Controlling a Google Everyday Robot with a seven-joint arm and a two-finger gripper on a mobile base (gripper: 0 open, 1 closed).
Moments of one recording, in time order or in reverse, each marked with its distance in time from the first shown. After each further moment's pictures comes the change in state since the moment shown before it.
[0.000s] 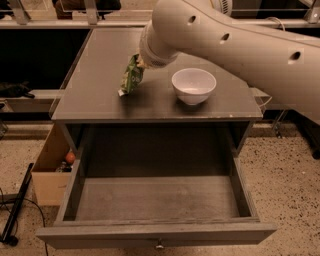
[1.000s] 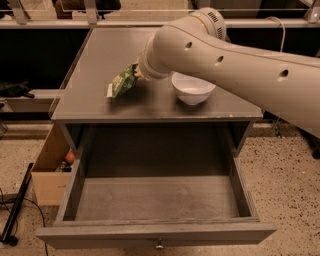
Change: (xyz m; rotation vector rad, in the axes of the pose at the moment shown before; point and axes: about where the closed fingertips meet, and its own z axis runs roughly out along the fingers) arm 0.003 0.019 0.027 0.027 -0.043 0.094
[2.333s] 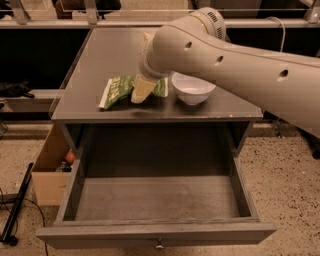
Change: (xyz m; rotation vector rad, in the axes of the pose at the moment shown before) arm 0.000 0.000 0.000 0.000 0.000 0.000
